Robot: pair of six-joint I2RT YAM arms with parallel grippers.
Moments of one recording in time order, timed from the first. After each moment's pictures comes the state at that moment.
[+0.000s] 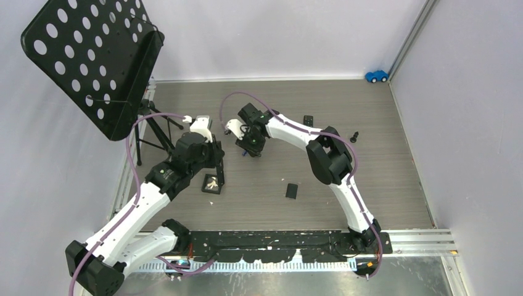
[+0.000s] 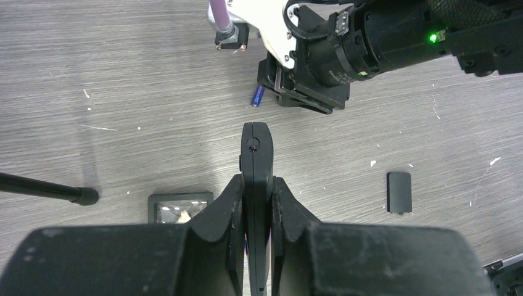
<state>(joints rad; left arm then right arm) -0.55 0.89 0.82 -0.46 -0.17 -0.40 0.76 2.32 1.90 -0.74 -0.19 -0.46</state>
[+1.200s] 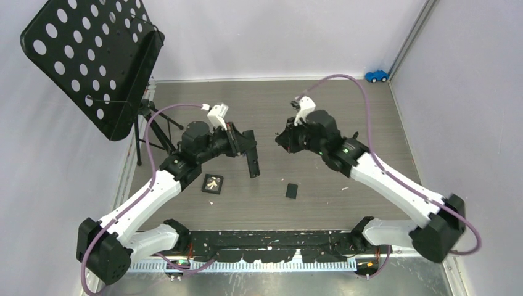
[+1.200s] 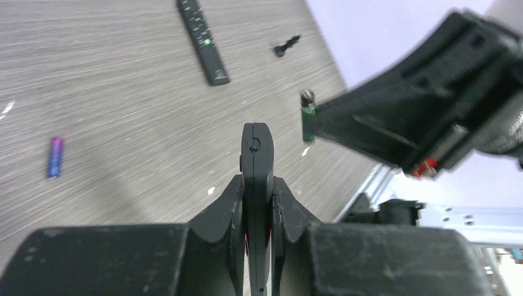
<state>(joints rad) -0.55 1.04 0.81 -0.06 0.29 -0.59 0.71 1.30 1.12 -0.34 0.01 0.30</state>
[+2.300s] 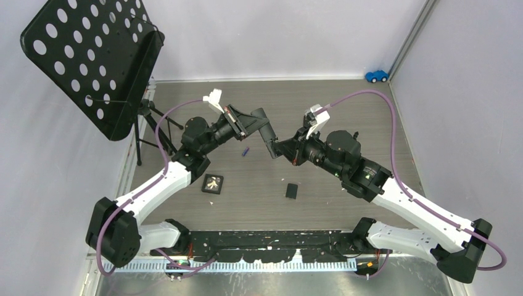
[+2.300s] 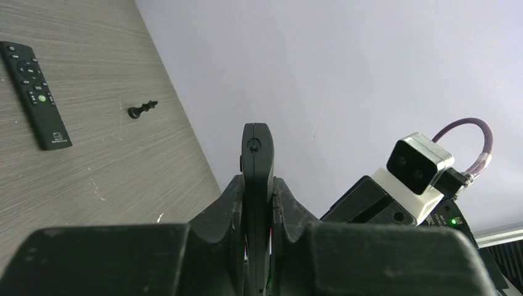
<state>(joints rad) -0.54 1.21 0.80 0.55 0.40 -1.18 0.87 0.95 0.94 -0.15 0.04 0.41</state>
